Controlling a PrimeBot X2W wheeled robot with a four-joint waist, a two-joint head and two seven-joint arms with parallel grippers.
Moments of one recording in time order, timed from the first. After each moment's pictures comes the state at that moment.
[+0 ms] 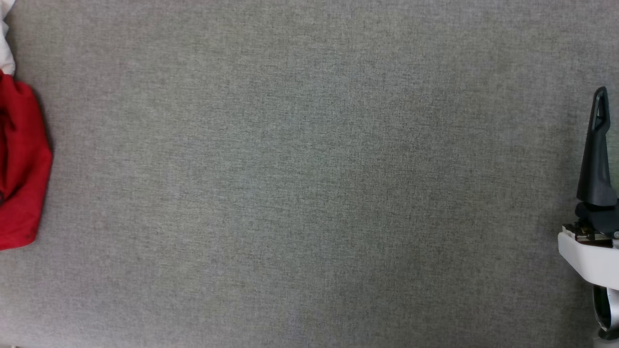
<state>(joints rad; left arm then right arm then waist) -0.84 0.83 -0.22 0.57 -1.06 -0.13 0.66 -0.20 -0.08 -0.15 -0.34 -0.18 0.13 -0.26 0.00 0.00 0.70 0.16</state>
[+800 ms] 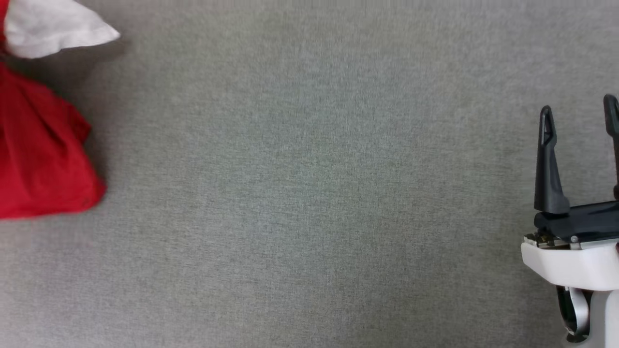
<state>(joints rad) -0.96 0.94 -0.46 0.41 -1.00 -0.13 0.52 -0.19 -0.05 -0.08 -0.25 -0.14 0.13 -0.26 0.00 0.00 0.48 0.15</state>
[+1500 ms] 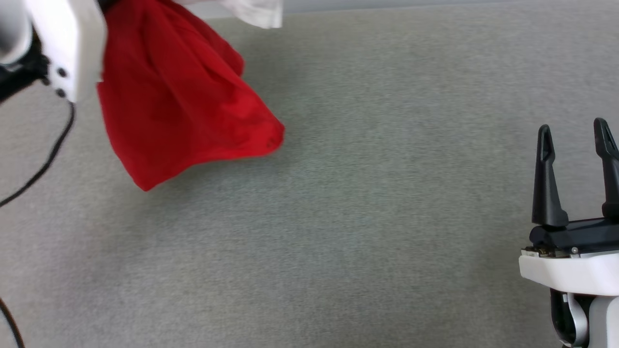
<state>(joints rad) -1.28 0.90 -0.78 -0.03 -0.93 -0.13 0.62 -0.14 -0.05 -0.08 -0.20 0.00 0.13 -0.26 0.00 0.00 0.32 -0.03</state>
